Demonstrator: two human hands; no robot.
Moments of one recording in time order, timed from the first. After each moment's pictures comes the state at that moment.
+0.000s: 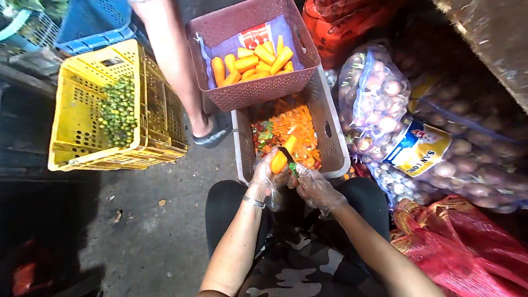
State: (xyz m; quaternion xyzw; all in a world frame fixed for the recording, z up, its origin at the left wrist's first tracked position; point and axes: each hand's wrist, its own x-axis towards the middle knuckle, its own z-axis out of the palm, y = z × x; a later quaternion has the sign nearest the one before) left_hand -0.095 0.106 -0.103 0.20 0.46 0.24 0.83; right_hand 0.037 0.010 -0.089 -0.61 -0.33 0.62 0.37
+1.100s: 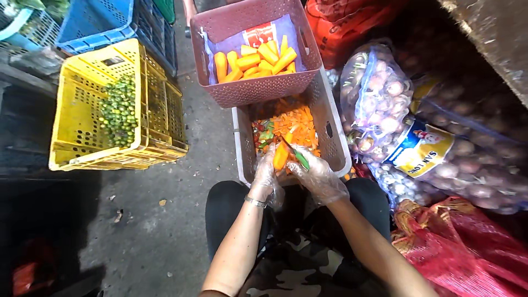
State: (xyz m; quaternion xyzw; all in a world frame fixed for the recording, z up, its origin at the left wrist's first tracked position) left_hand -0.091 0.108 -0.114 0.30 0.51 0.28 0.76; right_hand 0.041 0.030 -0.087 -0.71 -0.53 0.33 0.31
